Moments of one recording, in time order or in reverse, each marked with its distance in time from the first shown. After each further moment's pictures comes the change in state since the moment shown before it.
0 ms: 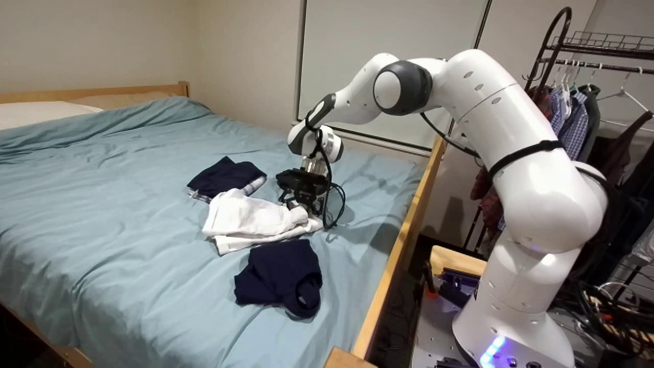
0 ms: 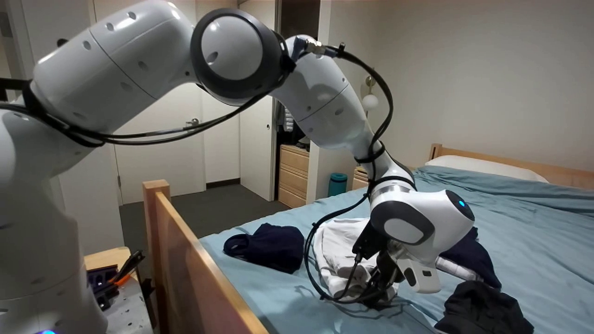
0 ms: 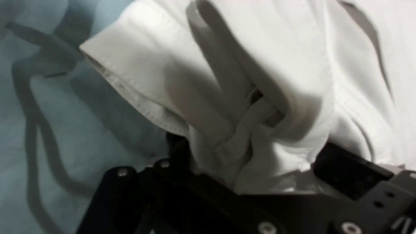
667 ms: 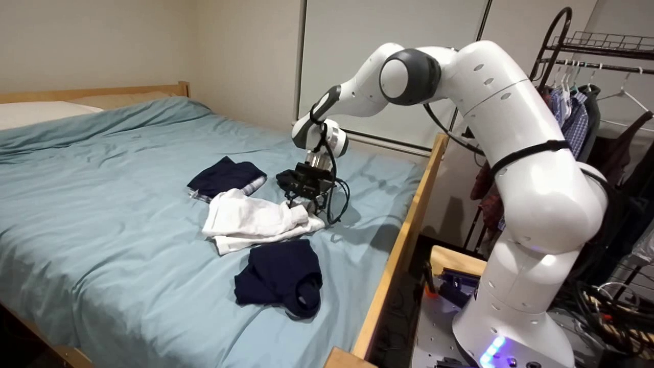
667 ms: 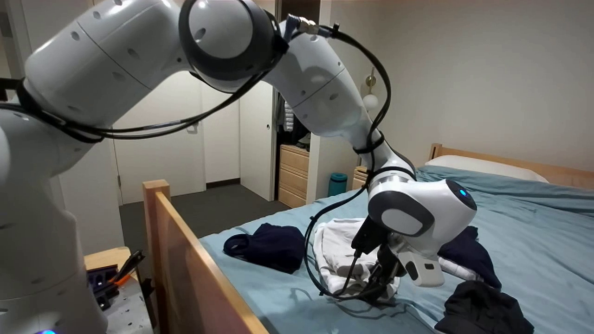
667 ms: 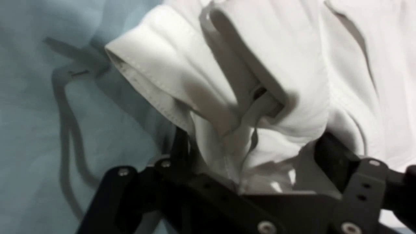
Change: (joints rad) arm 0.004 -0.082 -0.016 -0.084 0.016 0.032 -0.043
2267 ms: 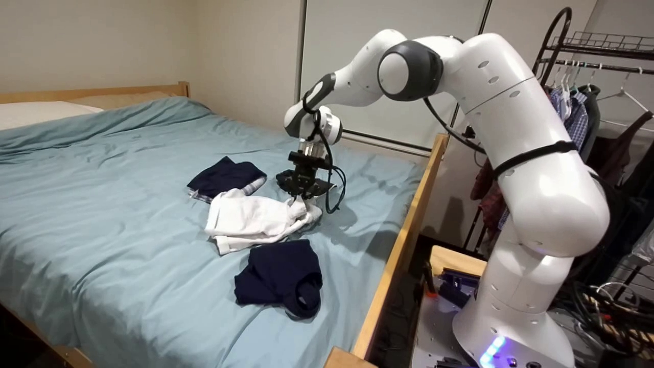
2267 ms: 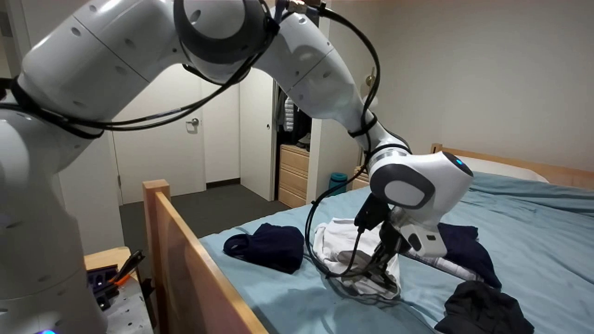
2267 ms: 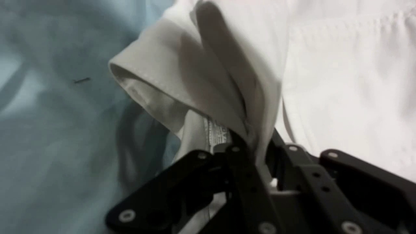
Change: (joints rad) arm 0.124 -0.048 -0.104 0.030 -0.038 -0.071 0.062
